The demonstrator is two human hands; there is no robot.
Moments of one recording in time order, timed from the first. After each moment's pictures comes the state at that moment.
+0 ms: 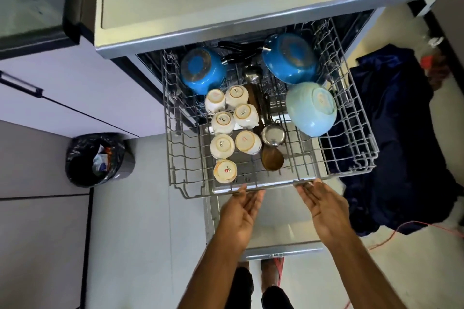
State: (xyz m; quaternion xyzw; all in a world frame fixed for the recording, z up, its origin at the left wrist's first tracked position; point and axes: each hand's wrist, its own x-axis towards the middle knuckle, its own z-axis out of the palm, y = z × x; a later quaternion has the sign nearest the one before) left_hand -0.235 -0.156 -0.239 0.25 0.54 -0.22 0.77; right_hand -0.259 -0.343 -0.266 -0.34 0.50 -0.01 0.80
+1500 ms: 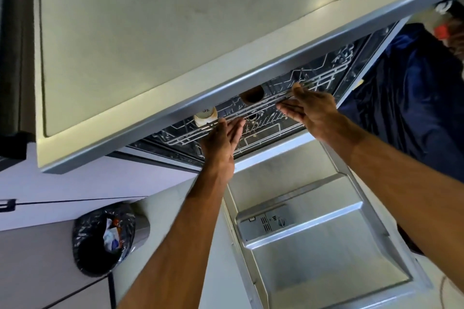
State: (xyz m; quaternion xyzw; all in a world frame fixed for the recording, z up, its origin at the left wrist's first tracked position) left_hand 0.074 -0.140 -0.282 0.50 0.34 -0.19 0.77; right_hand 0.066 -0.349 -0.290 -0.47 0.40 0.02 0.79
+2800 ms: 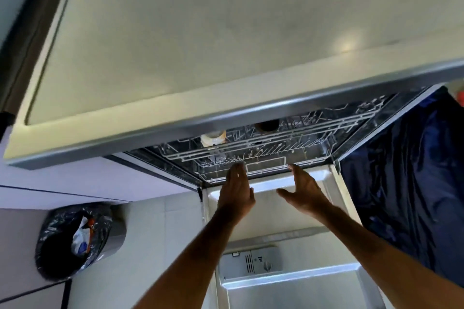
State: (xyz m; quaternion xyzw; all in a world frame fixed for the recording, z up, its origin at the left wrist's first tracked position) left_hand 0.044 -0.129 -0.432 0.96 -0.14 -0.17 0.16; right_hand 0.020 -0.335 -0.423 -0.90 0.10 0.25 0.33
